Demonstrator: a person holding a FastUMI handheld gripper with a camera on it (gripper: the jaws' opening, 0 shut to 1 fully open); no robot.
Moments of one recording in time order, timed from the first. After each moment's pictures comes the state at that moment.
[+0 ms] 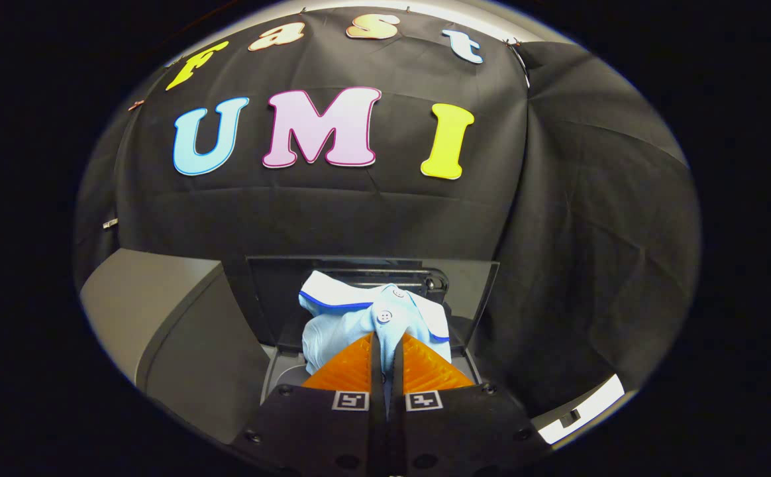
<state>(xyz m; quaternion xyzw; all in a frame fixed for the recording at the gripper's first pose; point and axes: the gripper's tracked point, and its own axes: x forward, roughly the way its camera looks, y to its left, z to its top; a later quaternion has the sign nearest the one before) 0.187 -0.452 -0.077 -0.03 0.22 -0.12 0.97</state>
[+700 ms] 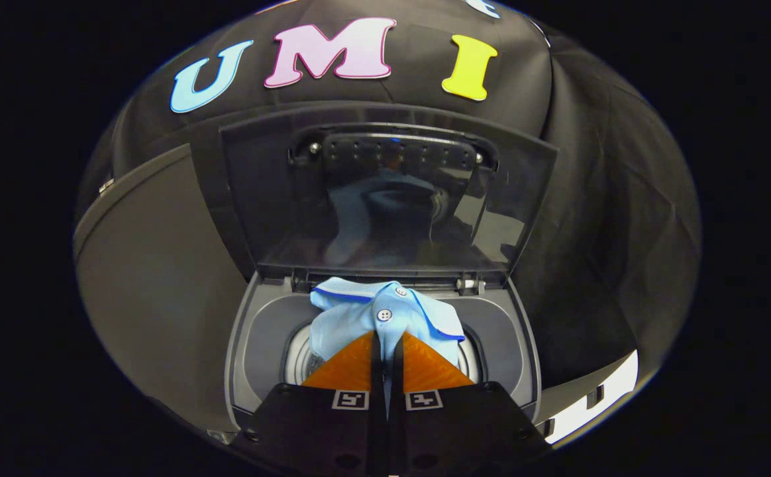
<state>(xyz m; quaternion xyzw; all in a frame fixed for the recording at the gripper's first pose) 0.182 -0.455 -0.230 -0.02 0.36 -0.09 0.93</state>
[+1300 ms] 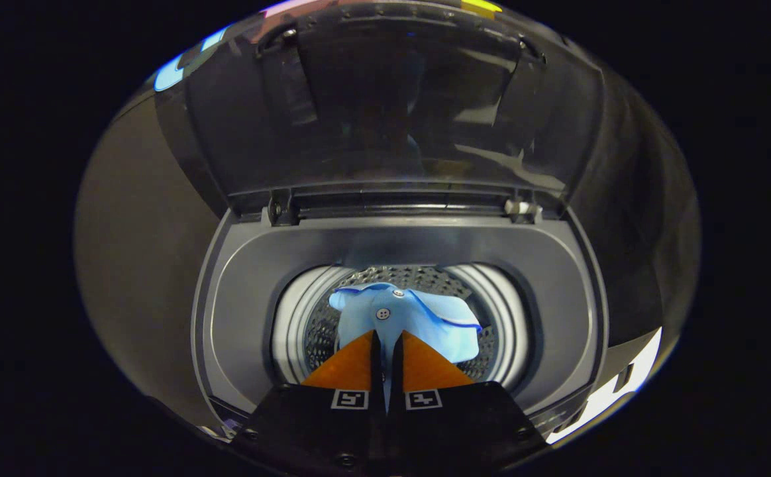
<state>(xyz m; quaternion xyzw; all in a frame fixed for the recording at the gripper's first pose) 0.175 -0.440 -0.335 0.03 0.49 -0.07 0.87</state>
